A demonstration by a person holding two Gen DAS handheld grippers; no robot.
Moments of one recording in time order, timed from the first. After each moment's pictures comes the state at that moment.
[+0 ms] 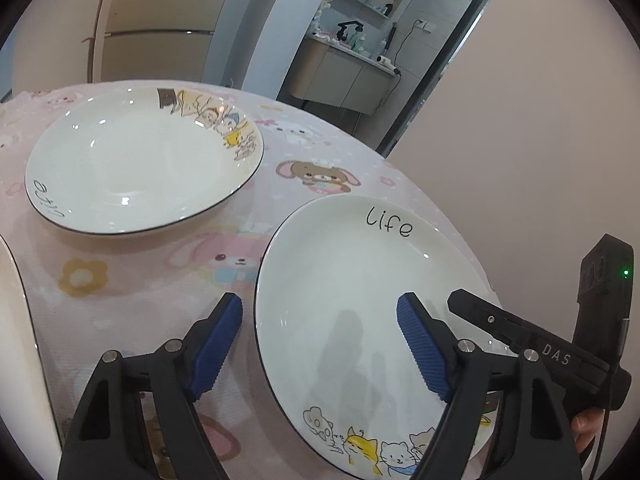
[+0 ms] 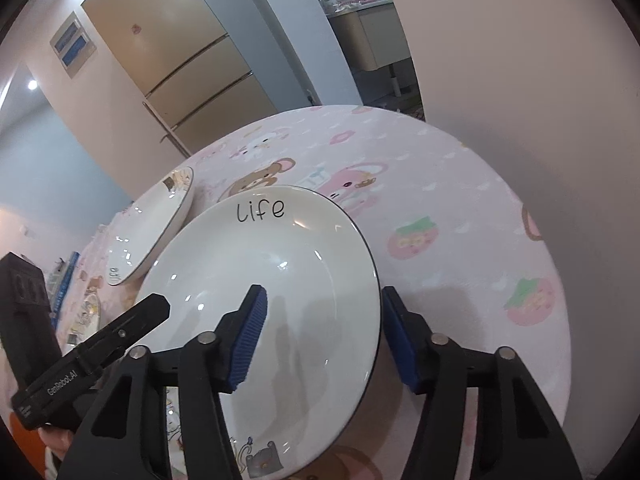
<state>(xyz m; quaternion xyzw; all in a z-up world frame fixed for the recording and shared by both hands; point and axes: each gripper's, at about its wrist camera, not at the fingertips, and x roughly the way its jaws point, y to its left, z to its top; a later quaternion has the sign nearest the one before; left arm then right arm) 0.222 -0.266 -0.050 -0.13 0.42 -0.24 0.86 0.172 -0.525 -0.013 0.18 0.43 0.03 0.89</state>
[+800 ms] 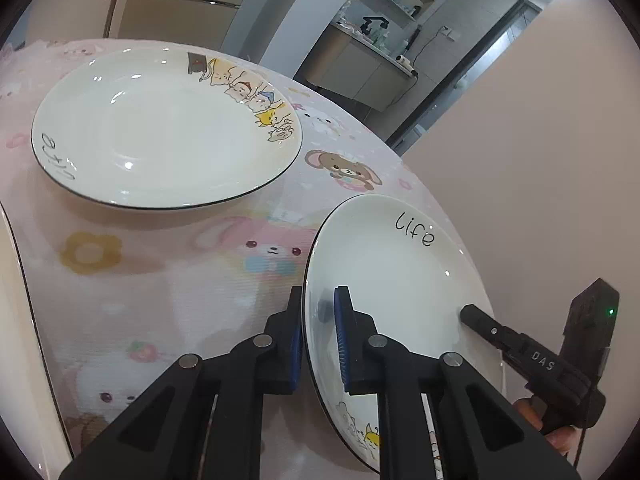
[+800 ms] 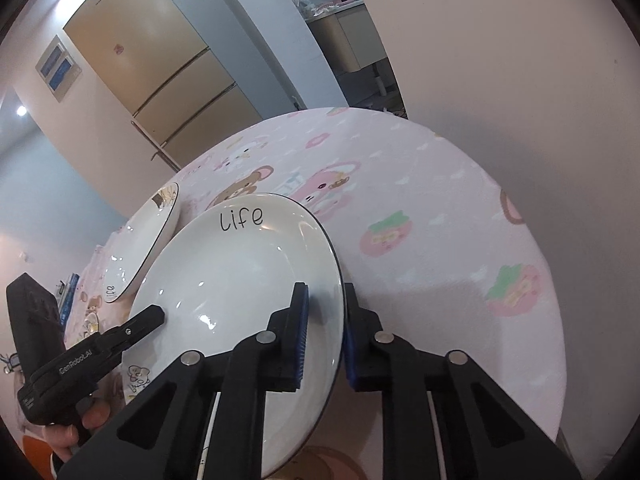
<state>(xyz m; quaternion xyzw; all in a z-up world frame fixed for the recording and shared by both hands) 0.234 -0.246 -0.061 -0.17 0.45 -0.23 0.85 0.170 -0.543 -0.022 0.23 0.42 0.01 0.88</state>
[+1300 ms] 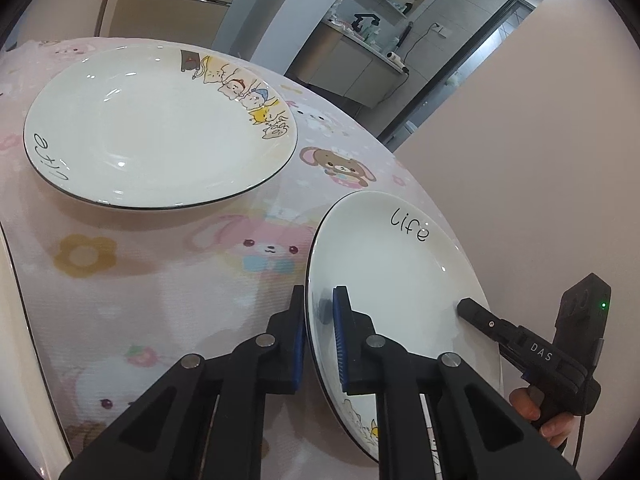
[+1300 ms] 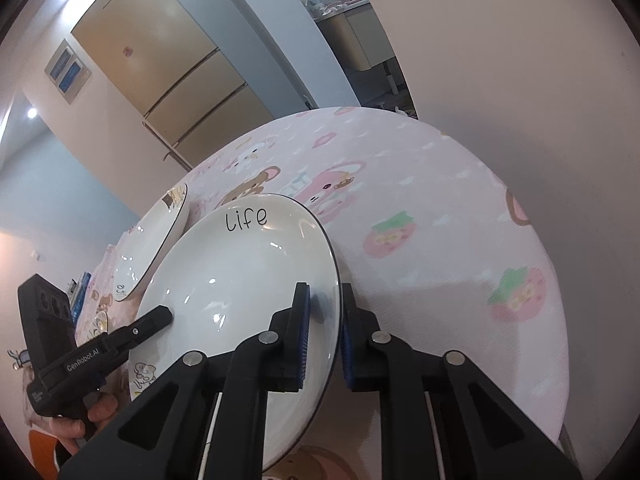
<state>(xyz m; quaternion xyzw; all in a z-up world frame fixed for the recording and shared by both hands) 0.235 -0.240 -0.065 -0.19 0.45 -0.25 0.84 0.170 -0.548 -0.025 0.24 0.41 0.04 0.88</state>
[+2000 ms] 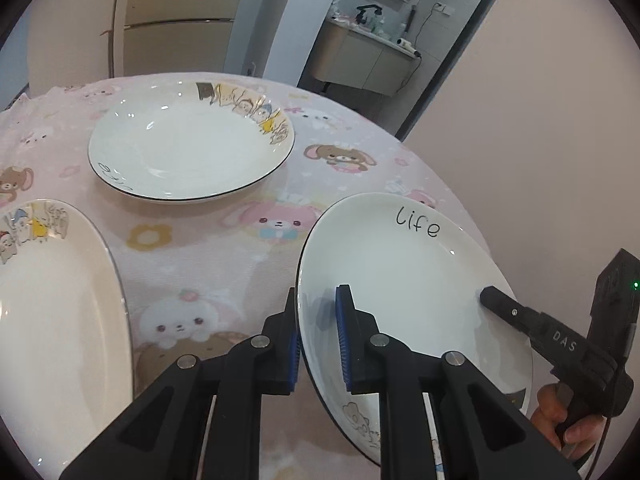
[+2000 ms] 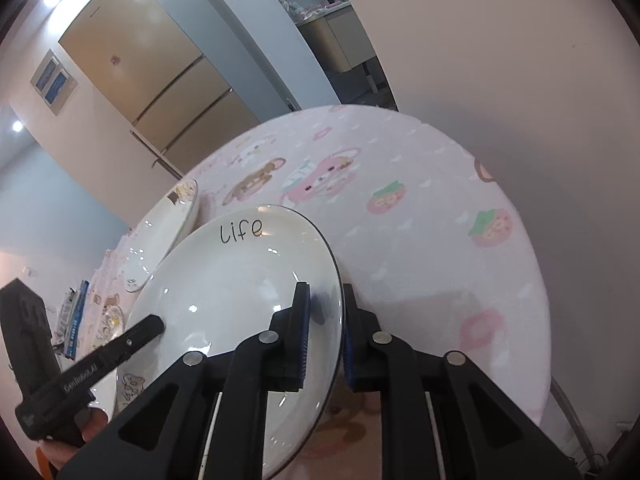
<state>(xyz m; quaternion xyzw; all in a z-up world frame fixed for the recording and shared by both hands) 0.184 -0.247 -0.019 -0.10 0.46 -0.21 0.86 0.127 -0.528 0.002 0.25 0.41 0.00 0.88</state>
